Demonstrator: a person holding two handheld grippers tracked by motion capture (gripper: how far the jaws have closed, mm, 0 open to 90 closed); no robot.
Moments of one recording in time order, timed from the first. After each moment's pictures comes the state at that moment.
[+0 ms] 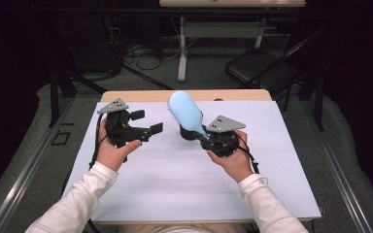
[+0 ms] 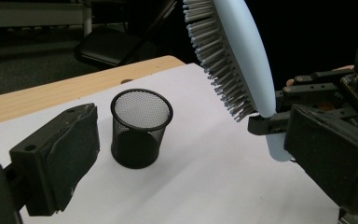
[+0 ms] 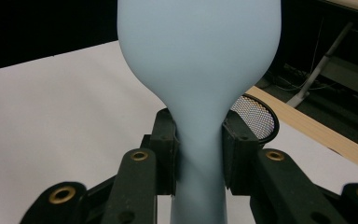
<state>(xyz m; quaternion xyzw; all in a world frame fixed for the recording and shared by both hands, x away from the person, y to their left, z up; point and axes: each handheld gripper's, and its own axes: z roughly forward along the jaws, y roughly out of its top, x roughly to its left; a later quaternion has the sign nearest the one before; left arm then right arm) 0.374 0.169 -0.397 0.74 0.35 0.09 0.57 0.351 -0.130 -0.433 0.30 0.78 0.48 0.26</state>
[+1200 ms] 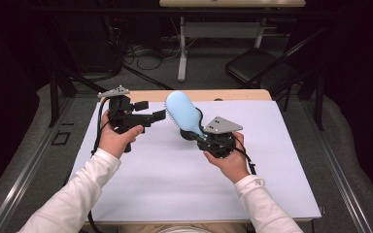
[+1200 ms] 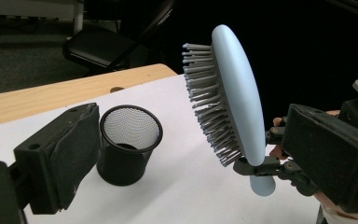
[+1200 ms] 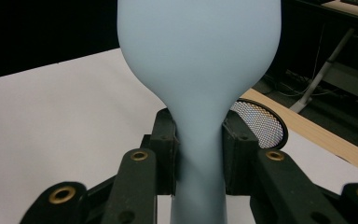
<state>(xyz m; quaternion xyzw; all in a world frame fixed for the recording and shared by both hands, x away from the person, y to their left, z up) 0.395 0.162 -0.376 0.72 0.37 0.05 0.58 0.350 -0.123 -0.436 0.30 0.78 0.49 0.27</state>
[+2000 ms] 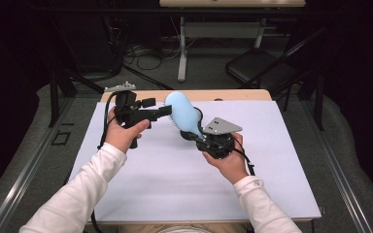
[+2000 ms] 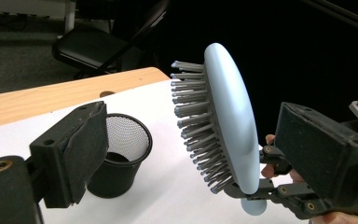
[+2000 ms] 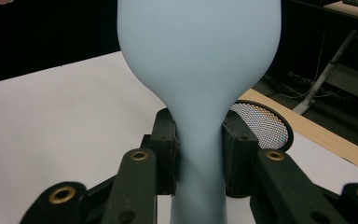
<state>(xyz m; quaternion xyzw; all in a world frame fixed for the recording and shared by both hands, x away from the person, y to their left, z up) 0.406 0.148 -0.373 0.72 0.37 0.04 0.59 0.349 -0.120 -0.438 0.29 0.77 0.50 0.26</state>
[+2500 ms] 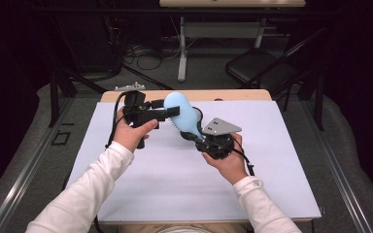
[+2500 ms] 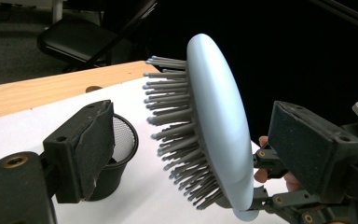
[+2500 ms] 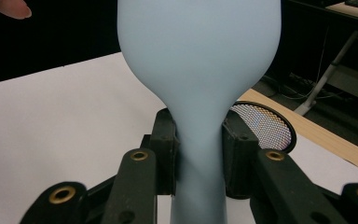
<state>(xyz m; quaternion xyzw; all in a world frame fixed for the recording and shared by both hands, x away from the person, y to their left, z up) 0.410 0.128 -0.377 0.73 0.37 0.01 0.58 0.348 -0.119 -0.438 0.29 0.77 0.50 0.26</state>
